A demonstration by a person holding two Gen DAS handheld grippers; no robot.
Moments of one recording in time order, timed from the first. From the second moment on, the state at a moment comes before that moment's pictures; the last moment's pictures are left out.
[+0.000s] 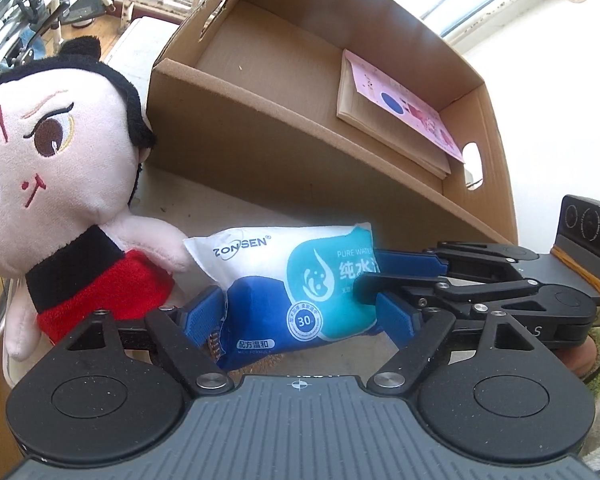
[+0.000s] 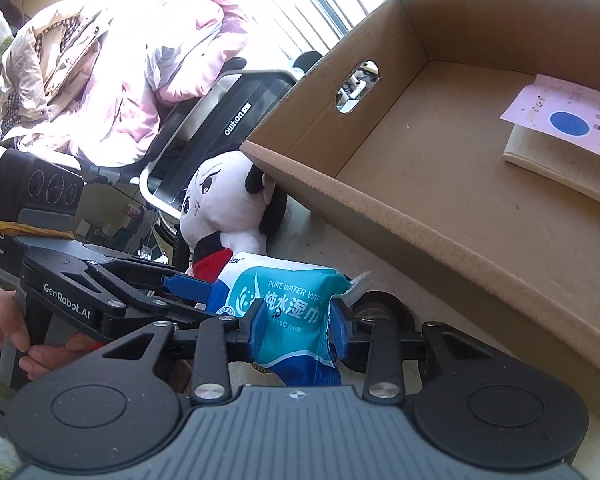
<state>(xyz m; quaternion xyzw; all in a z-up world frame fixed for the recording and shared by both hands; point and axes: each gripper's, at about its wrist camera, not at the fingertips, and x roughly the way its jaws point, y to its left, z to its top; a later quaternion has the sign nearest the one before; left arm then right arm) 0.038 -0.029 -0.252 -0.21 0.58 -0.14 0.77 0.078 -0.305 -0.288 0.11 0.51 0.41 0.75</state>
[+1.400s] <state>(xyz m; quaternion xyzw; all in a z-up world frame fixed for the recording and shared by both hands) 0.028 -0.025 -0.266 -0.21 0.59 -0.14 0.77 0.084 -0.314 -0.324 0.28 0.59 0.32 0.69</state>
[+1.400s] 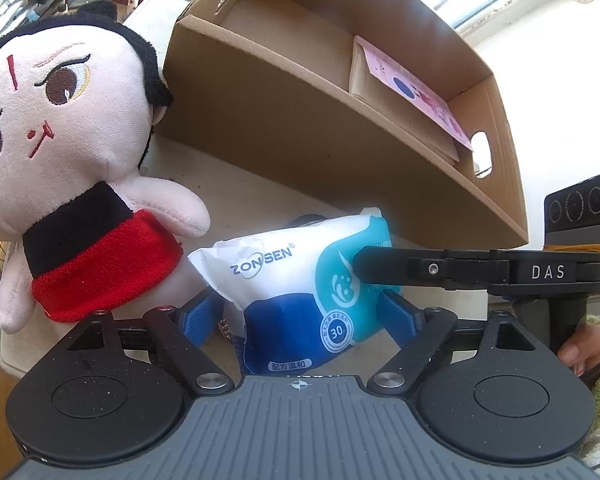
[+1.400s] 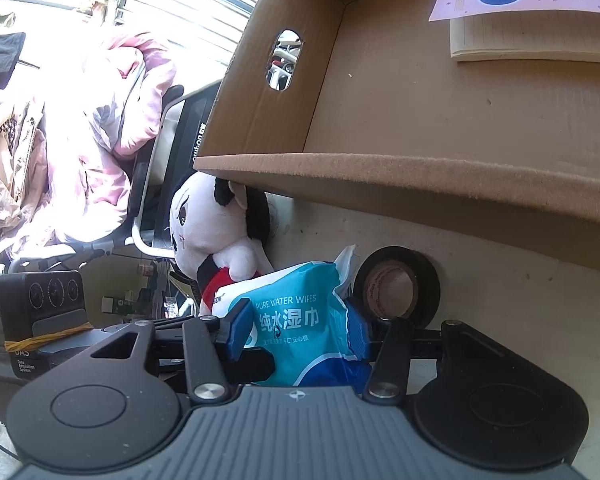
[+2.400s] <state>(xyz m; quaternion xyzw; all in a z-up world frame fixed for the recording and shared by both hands) 0.045 -0.054 -0.187 -0.15 0.59 -0.12 0.79 0.074 -0.337 -0.247 0.36 0.49 0.30 0.73</state>
